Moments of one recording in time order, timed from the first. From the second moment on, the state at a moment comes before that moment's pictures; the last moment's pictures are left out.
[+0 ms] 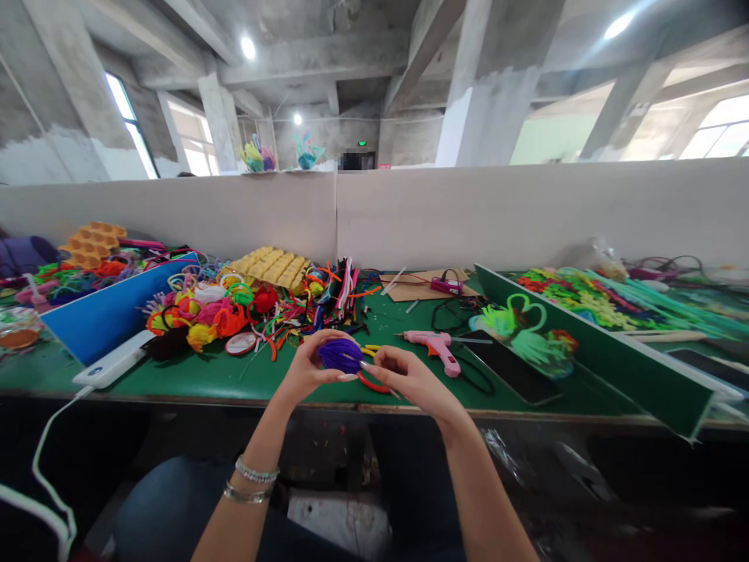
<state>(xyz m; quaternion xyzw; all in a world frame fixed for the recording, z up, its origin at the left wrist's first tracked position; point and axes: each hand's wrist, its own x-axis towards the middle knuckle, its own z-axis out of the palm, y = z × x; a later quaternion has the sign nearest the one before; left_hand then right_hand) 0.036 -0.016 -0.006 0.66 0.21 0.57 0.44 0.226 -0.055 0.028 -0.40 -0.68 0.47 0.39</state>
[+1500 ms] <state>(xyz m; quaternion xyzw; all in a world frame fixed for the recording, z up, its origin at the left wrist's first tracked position) 0.038 -0.020 -0.006 0.69 0.27 0.56 0.38 0.225 -0.059 0.028 -0.34 -0.79 0.27 0.43</state>
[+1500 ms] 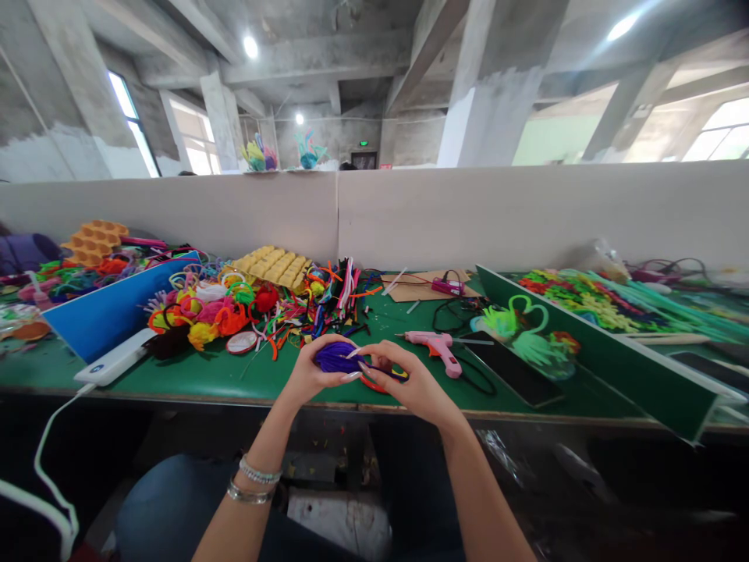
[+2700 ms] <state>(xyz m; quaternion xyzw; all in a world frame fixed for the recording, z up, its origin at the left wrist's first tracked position) 0.037 -0.020 -0.006 0.71 0.27 0.52 0.38 0.227 -0.056 0.023 -0.34 -0.80 0.29 0.41</state>
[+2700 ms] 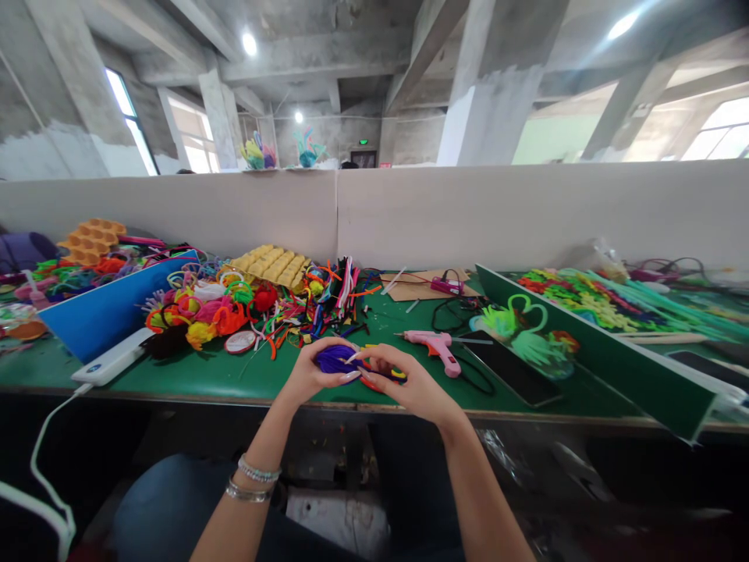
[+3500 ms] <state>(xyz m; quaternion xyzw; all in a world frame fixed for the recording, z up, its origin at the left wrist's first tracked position) 0.037 -0.021 -0.004 0.71 0.26 0.53 0.37 0.227 -0.058 0.024 -0.32 -0.81 0.26 0.42</state>
